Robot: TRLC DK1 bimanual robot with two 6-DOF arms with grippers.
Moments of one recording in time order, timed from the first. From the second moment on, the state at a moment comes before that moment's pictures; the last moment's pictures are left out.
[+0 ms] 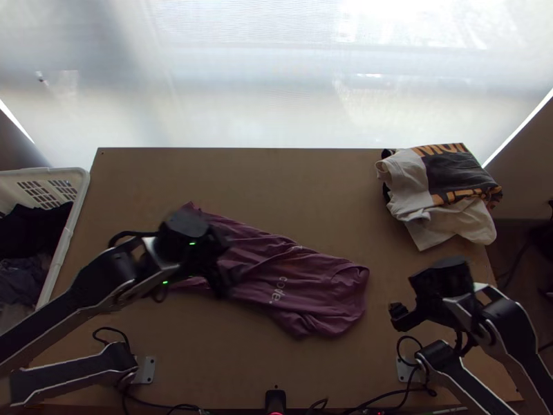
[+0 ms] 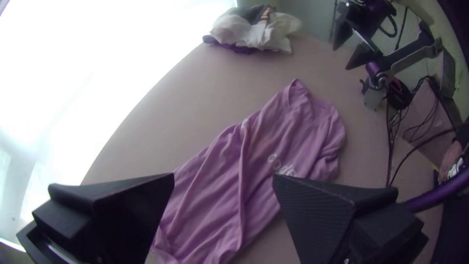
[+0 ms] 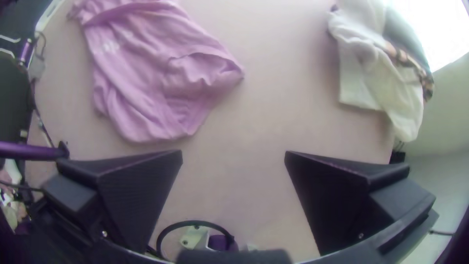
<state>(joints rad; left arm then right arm) -0.82 1.15 1.22 -0.80 -0.04 0.24 0.46 0.70 0.79 -1.22 0.02 -0.08</state>
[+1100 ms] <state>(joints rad) -0.61 0.63 0.70 -0.82 -0.09 0.69 1.18 0.93 0.67 -0.95 0.30 -0.40</state>
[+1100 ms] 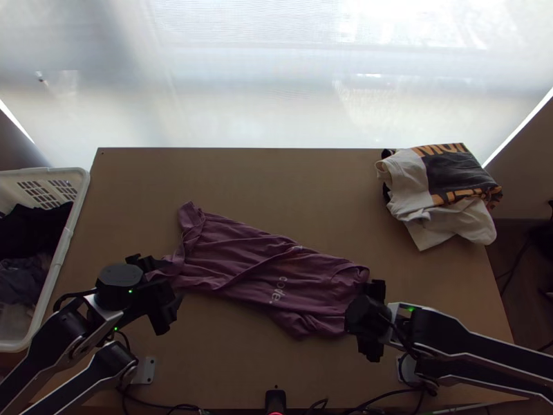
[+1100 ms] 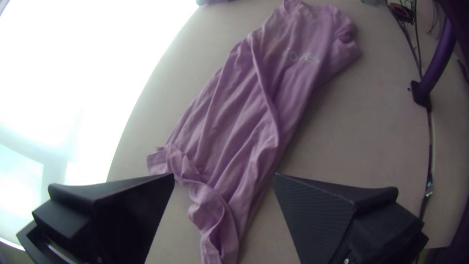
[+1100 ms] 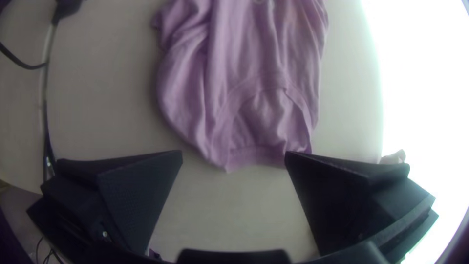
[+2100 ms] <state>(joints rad) -0.47 0.54 0.62 -0.80 -0.10 0.72 1.22 1.33 0.77 -0.75 -0.01 -0.18</state>
